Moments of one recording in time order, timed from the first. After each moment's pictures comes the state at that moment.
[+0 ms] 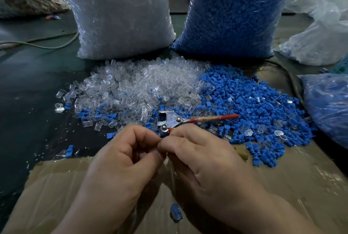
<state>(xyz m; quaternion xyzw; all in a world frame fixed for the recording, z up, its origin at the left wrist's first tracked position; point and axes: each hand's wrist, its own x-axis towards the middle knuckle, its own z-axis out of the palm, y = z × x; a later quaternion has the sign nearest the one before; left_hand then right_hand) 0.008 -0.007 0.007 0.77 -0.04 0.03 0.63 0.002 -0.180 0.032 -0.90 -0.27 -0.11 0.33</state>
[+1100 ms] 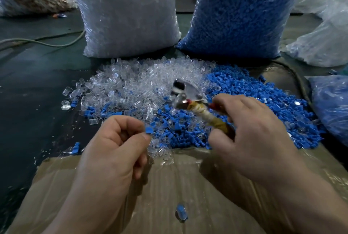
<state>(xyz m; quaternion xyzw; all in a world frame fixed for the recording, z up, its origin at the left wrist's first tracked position) 0.021 0.006 0.005 0.69 0.02 0.04 0.73 0.029 -0.215 0.041 -0.97 -0.08 -0.13 0.17</state>
